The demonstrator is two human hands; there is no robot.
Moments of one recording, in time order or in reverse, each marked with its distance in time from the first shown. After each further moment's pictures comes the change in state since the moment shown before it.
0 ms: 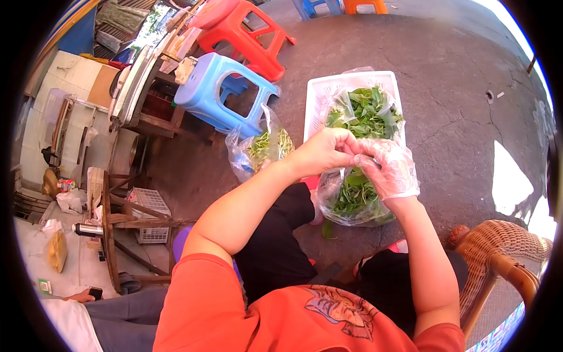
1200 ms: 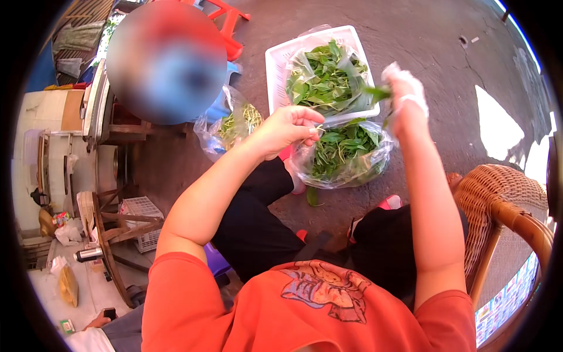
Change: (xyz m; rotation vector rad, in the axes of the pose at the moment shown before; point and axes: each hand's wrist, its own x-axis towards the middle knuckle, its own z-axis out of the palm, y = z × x) left_hand -0.004 -0.035 0.013 -0.172 -0.005 -0.274; right_hand 0.003 0.078 -0.017 0.395 0.497 0.765
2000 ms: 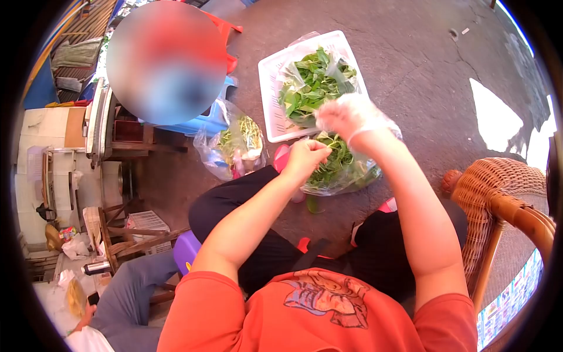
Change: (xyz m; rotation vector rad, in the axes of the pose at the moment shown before) left_hand 0.045 -0.087 0.046 0.078 0.381 0.010; right_hand -0.032 -0.017 0.014 -0.460 -0.715 -0.309
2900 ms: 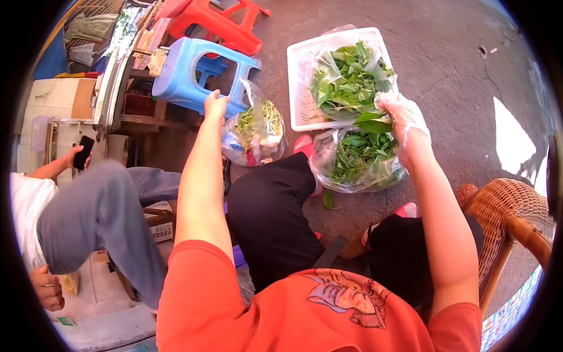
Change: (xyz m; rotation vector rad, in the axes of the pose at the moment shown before) left_hand 0.076 -0.024 -0.321 0.327 0.955 0.186; right_hand 0.001 0.013 0.026 0.778 0.308 0.383
